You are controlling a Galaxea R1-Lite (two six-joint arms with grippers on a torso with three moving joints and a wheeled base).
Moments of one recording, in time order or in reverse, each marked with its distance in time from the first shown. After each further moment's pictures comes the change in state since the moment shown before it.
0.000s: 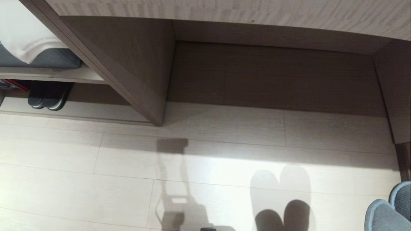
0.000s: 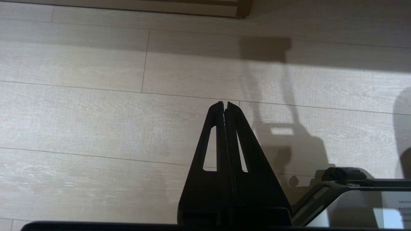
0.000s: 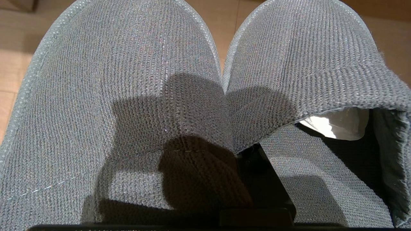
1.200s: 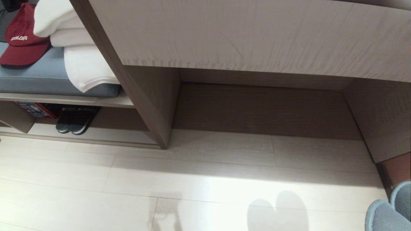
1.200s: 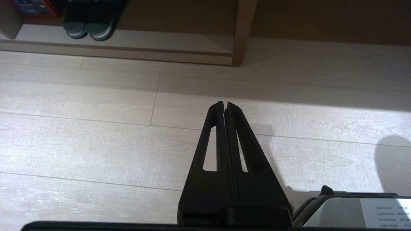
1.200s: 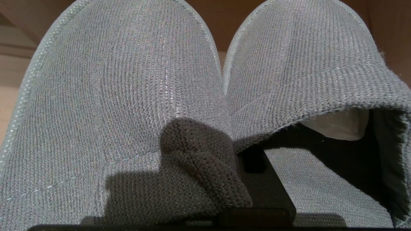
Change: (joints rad) left arm 0.000 0.000 0.000 0.000 0.001 0.000; right arm 0.000 0.000 0.000 0.000 0.000 0.000
